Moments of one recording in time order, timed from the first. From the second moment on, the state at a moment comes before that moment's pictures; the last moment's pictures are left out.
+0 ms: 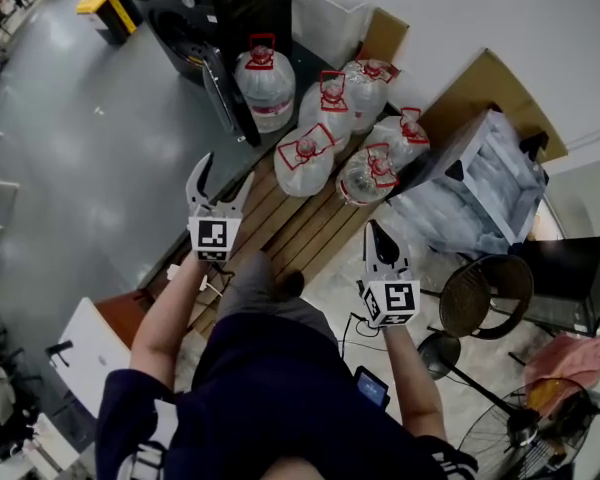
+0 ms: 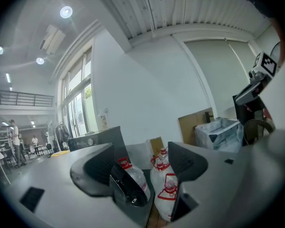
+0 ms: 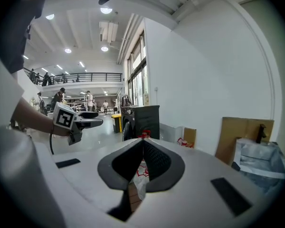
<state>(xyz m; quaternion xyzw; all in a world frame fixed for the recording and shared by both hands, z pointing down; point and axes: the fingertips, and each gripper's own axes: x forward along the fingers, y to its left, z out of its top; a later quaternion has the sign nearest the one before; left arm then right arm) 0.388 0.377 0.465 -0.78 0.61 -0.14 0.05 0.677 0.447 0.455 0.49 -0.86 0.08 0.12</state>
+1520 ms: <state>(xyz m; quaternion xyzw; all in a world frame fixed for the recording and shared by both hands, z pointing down) 0.306 0.178 0.628 -0.80 0.56 -0.22 -0.03 0.476 0.292 0.498 0.55 -0.80 0.12 0.21</state>
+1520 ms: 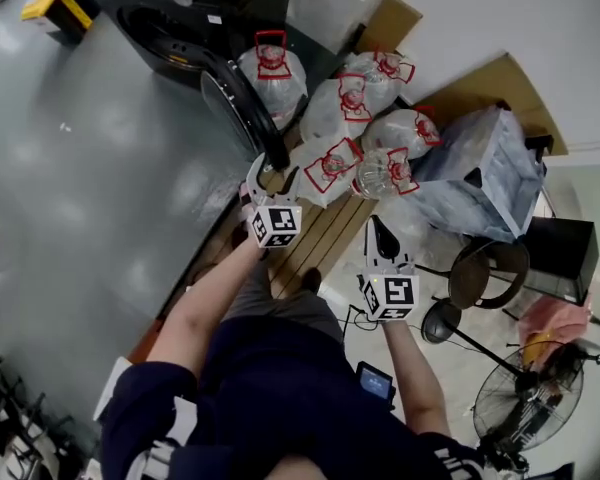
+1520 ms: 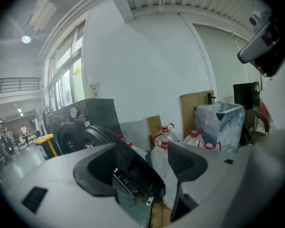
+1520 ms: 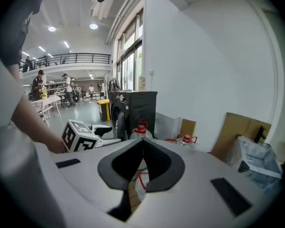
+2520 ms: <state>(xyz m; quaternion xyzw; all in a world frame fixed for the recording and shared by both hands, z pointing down) 0.312 0.123 0.725 -0.73 0.60 -0.28 -0.16 0.454 0.228 0.499 0.54 -0.78 0.16 0.26</state>
